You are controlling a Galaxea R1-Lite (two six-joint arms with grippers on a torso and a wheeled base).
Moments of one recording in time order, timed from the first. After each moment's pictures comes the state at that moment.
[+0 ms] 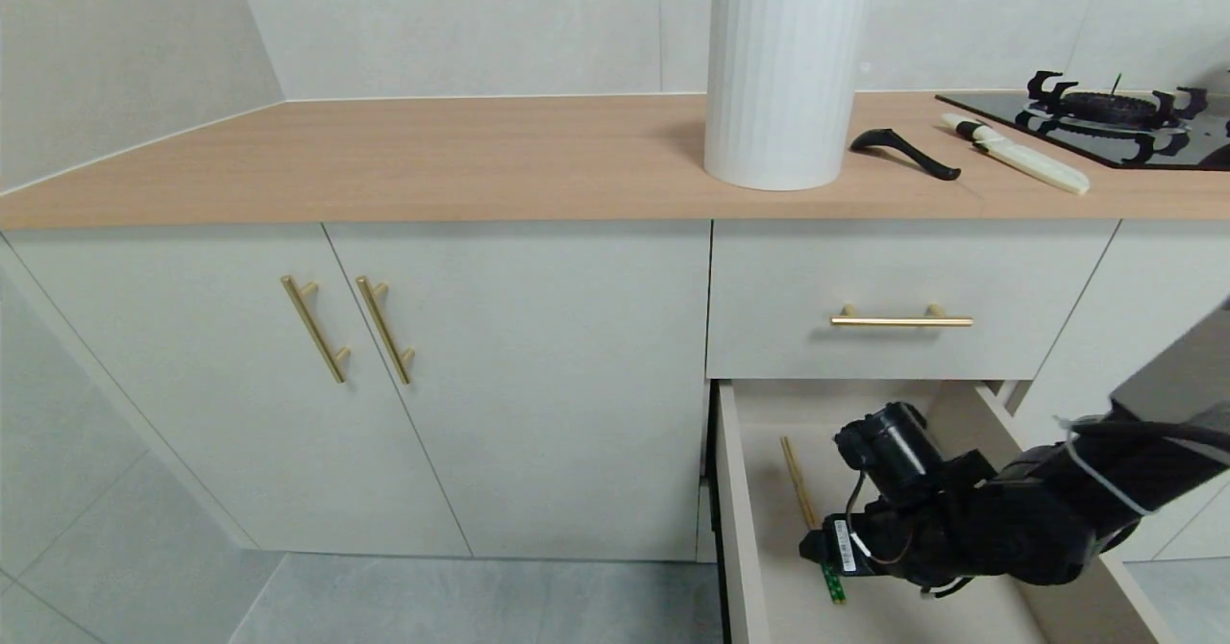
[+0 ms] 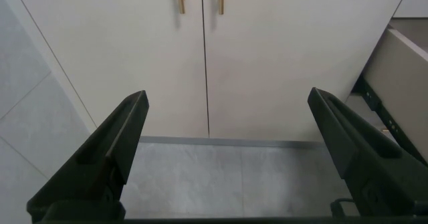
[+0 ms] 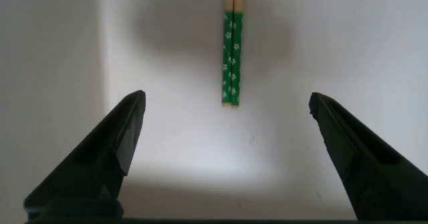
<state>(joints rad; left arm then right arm) 0.00 0.00 0.00 0.00 0.02 0.00 0.53 2.02 -0.78 -0.22 -0.17 0.43</state>
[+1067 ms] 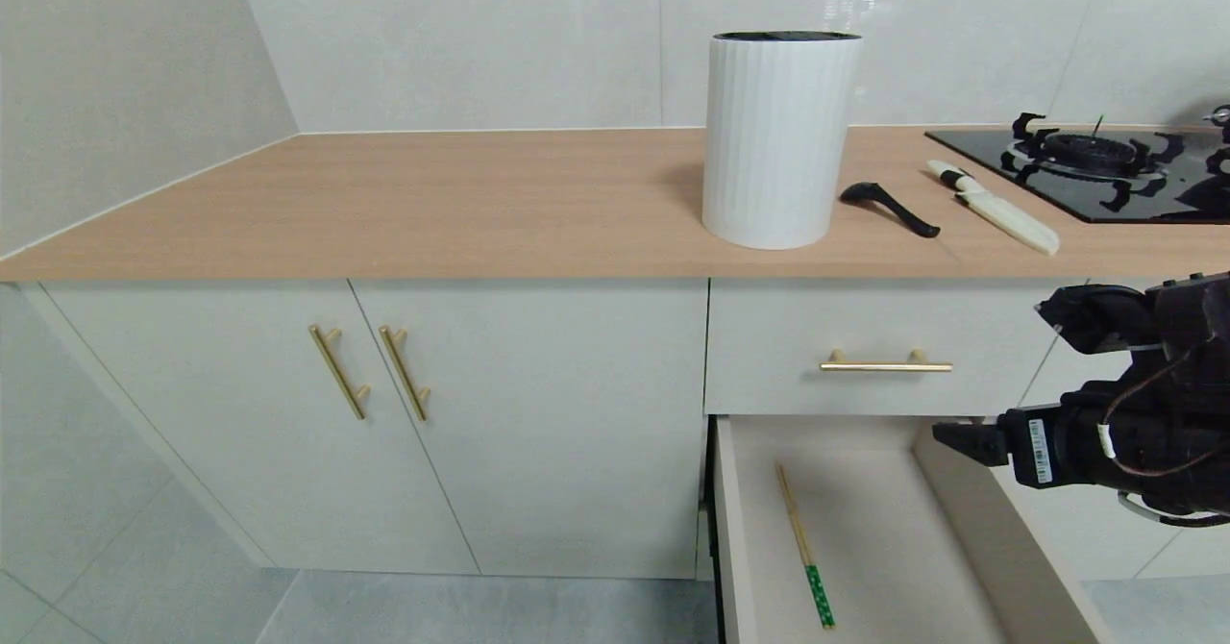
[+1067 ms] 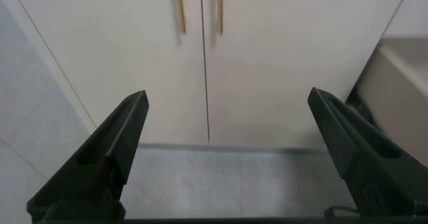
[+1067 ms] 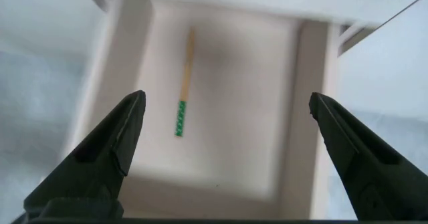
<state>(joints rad) 0.00 0.00 0.00 0.00 0.02 0.00 0.33 1.43 -0.71 -0.13 -0.17 0.11</state>
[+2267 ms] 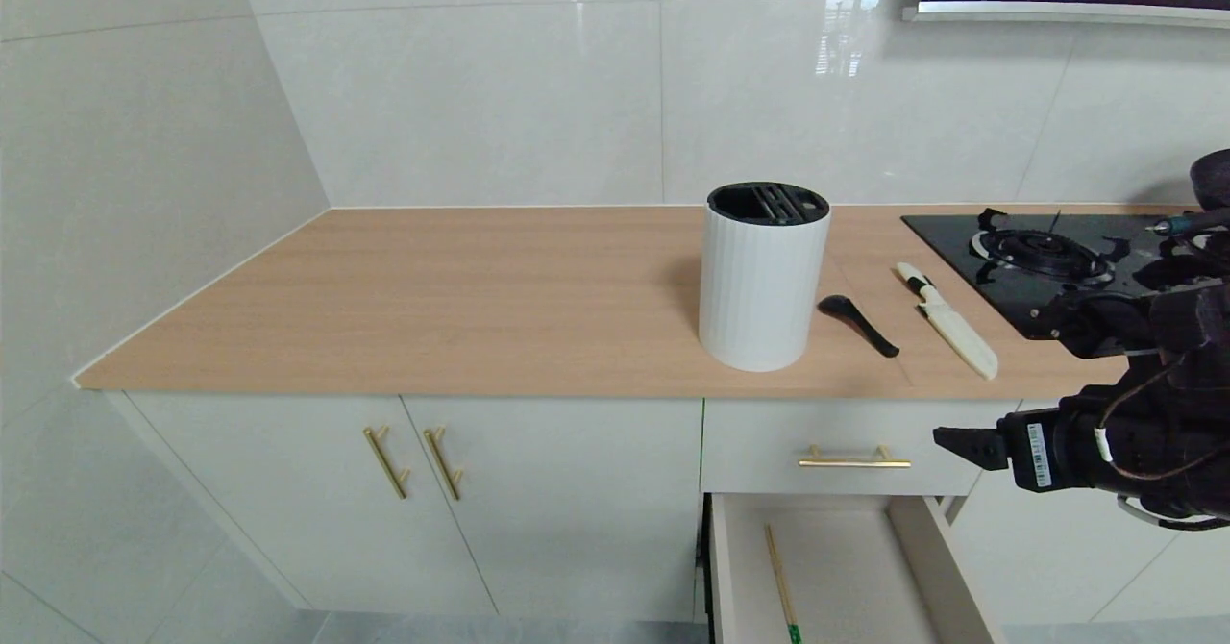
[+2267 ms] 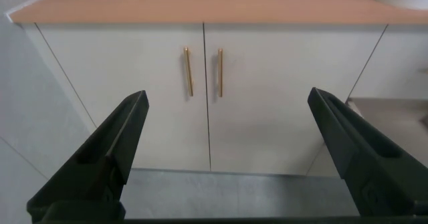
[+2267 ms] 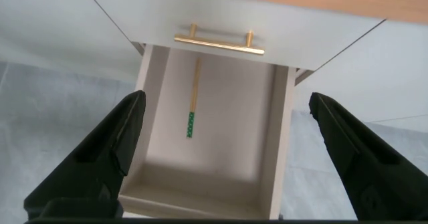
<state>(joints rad) 0.00 0.00 0.00 0.00 0.02 0.00 0.33 1.44 -0.70 -0.13 -0.17 0.10</state>
